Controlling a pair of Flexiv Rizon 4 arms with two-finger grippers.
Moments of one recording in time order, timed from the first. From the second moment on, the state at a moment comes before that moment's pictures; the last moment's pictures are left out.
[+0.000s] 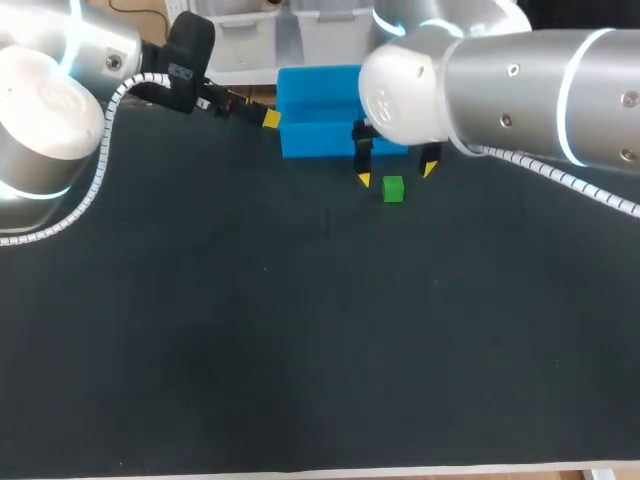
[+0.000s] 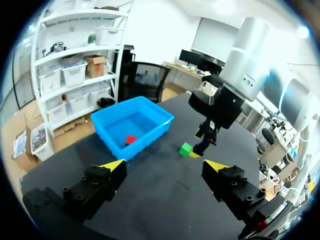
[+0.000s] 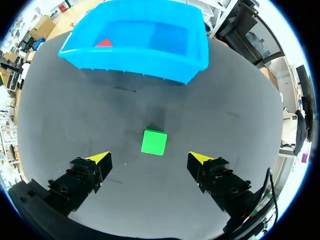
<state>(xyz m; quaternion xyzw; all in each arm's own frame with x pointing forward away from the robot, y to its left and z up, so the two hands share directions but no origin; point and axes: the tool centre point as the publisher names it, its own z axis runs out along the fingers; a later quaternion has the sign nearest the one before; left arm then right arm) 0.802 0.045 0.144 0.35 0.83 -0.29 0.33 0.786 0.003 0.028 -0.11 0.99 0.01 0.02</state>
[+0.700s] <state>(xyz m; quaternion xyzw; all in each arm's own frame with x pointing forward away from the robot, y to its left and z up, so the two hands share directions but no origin) 0.802 0.045 0.144 0.35 0.83 -0.29 0.33 0.798 -0.004 -0.002 -0.12 0.99 0.01 0.01</state>
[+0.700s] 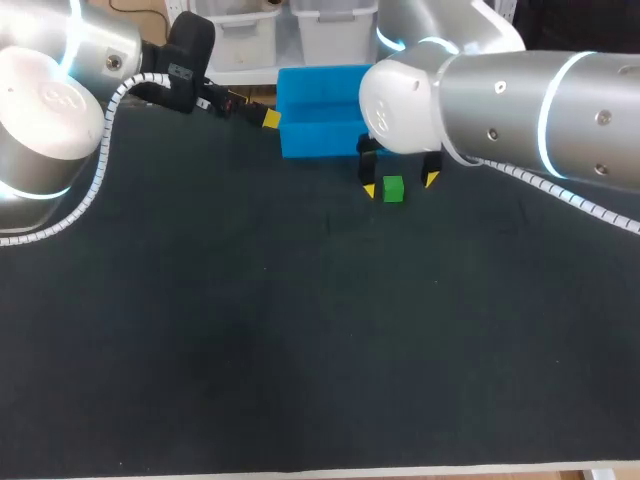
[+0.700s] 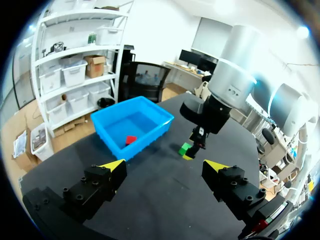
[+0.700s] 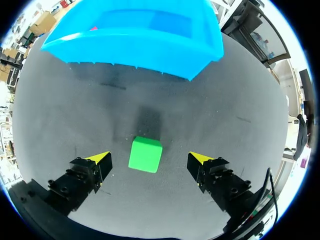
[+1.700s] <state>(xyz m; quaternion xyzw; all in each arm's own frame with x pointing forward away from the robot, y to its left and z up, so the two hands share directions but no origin) 0.802 0.045 0.144 0.35 0.83 -0.29 0.33 0.810 -0.004 -0.022 -0.12 0.99 0.02 -0.02</state>
